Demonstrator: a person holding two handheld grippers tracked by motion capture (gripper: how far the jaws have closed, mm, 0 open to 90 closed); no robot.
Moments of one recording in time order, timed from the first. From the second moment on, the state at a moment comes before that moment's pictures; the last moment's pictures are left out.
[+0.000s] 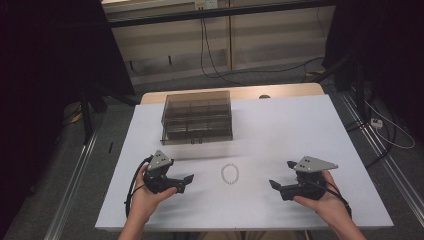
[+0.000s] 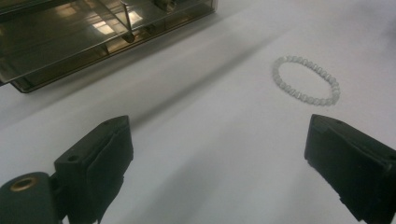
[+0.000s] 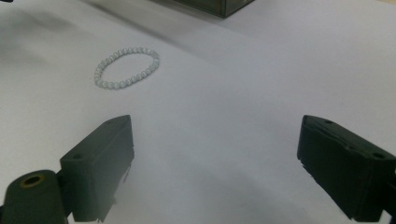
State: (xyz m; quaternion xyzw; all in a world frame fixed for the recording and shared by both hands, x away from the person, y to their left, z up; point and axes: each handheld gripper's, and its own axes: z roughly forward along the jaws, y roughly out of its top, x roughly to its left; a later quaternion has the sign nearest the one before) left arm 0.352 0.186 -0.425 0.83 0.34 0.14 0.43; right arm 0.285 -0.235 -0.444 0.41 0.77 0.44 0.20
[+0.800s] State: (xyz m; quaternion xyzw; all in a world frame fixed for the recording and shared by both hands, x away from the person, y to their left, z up) left arm 0.360 0.147 -0.430 0.84 0.32 0.12 0.41; right arm 0.273 -0.259 -0.451 0.43 0.75 0.45 0.20
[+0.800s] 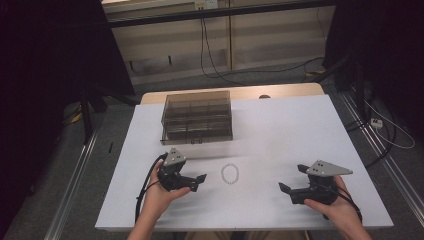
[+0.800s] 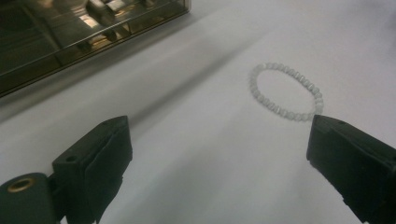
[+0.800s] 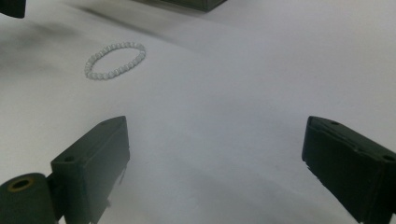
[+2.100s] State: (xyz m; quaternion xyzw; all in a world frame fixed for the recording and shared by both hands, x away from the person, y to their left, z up) left arm 0.377 0.082 -0.451 0.86 0.28 0.12 0.40; right arm 0.269 -0.270 -0.451 0.44 0.75 0.45 0.21
